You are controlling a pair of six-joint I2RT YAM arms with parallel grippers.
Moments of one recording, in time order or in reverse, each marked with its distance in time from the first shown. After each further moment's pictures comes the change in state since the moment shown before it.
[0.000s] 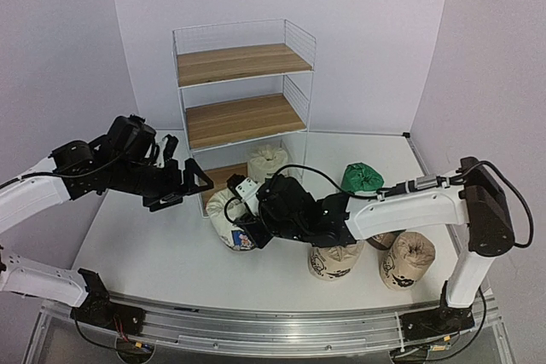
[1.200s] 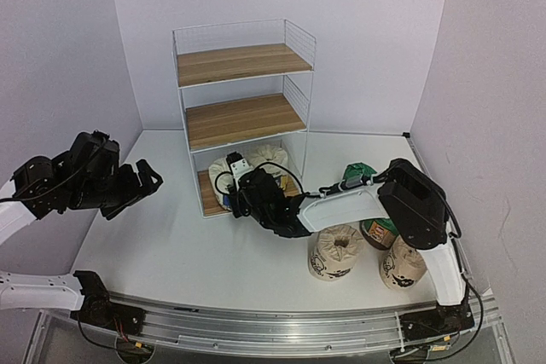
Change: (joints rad) left arm 0.000 -0.266 -0.055 -0.259 -0.461 -0.189; right arm -0.117 0.409 0.267 0.369 0.237 0.014
